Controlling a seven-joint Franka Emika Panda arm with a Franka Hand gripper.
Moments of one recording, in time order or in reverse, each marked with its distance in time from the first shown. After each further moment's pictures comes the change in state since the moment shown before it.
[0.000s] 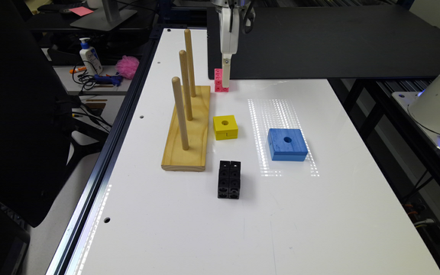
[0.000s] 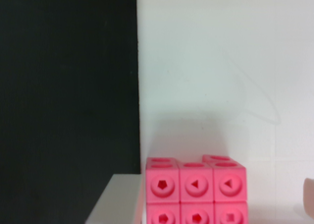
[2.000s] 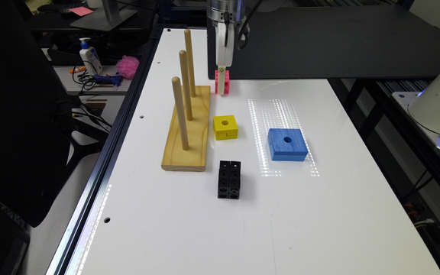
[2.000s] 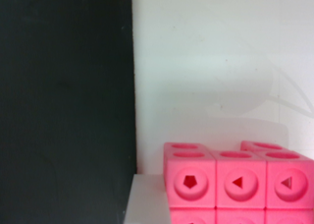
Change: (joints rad) arm 0.000 0.081 0.011 0.024 -0.003 0.074 0.003
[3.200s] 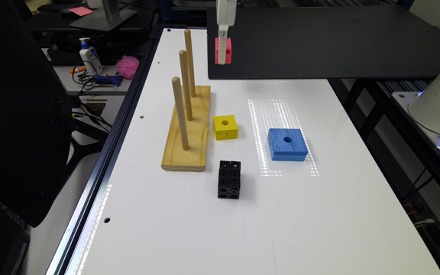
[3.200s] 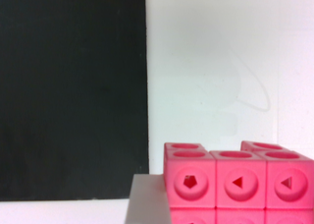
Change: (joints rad) arm 0.000 -0.234 0.000 -0.003 0.001 -0.230 0.000
